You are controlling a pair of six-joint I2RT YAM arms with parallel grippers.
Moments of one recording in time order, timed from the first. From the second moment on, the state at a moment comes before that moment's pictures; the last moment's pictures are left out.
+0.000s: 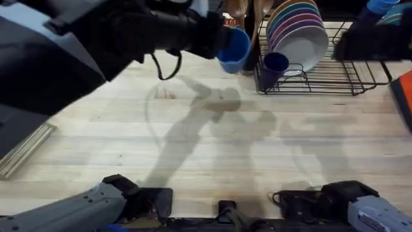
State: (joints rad) left arm -0.49 1.26 1.18 -0.54 0.19 -0.11; right arm 0.13 0.99 1.49 -1.31 -0.03 0.15
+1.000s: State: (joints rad) left arm -0.62 1.39 1.18 -0.16 0.24 -0.11; right arm 0.13 0.84 1.49 -1.40 -0.03 0.15
